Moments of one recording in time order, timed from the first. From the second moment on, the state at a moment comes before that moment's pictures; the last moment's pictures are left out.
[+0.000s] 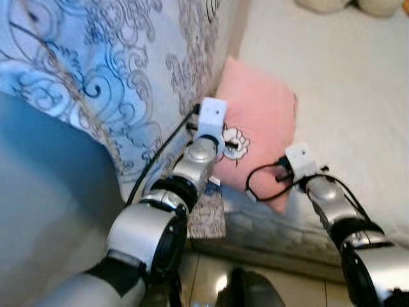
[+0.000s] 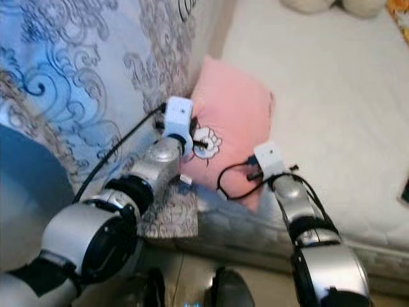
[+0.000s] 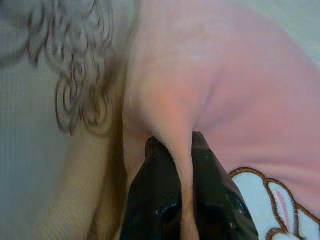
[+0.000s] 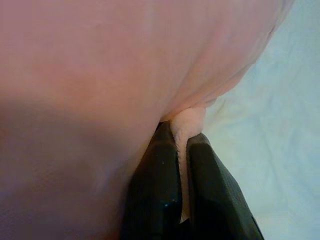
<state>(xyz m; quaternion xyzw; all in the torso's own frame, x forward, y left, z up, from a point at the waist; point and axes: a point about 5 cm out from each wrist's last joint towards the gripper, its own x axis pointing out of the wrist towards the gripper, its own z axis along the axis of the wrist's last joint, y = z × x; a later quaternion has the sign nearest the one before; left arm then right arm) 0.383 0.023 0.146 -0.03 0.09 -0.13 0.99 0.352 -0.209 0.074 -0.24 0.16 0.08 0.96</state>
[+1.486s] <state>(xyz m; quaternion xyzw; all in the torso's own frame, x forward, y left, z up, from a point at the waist) 0.366 0.019 0.129 0.10 0.01 -0.19 0.98 0.335 -0.232 0.074 -0.17 0.09 0.00 0.98</state>
